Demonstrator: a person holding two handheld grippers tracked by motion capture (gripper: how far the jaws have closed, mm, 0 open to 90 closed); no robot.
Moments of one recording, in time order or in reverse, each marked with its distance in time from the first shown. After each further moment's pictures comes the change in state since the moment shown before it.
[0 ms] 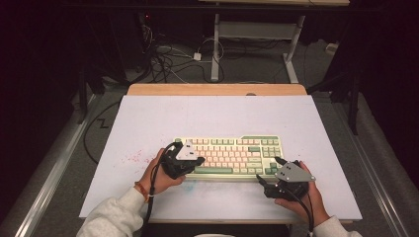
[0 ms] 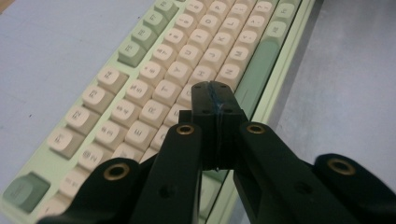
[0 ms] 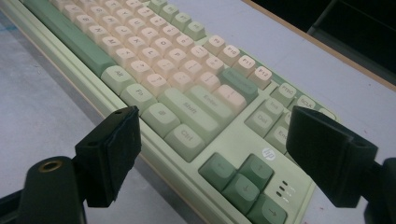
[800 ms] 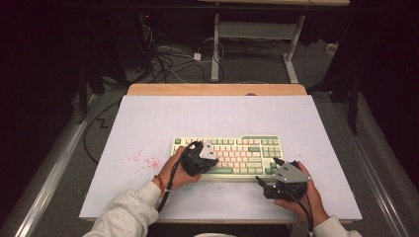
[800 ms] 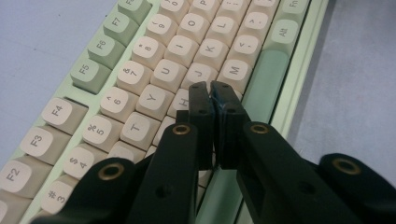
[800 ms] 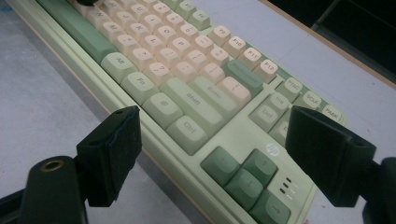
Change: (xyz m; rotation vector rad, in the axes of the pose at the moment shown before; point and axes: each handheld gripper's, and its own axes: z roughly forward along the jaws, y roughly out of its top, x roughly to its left) left arm -0.004 0.020 0.048 0.090 -0.029 0.037; right arm 0.003 -0.002 0.003 0.031 0.004 -0.040
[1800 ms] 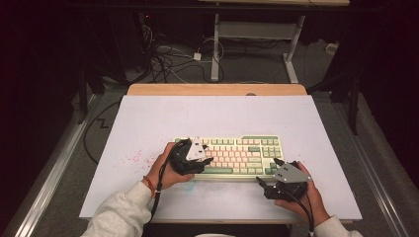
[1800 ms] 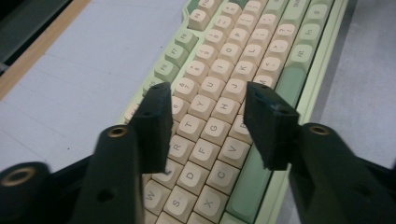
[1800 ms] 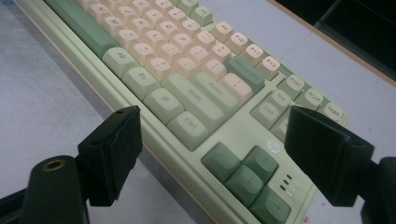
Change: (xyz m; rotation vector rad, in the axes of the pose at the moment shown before) left arm -0.001 -0.011 -0.041 -0.135 0.152 0.038; right arm -0.001 -0.001 -0.001 0.006 0.002 -0.003
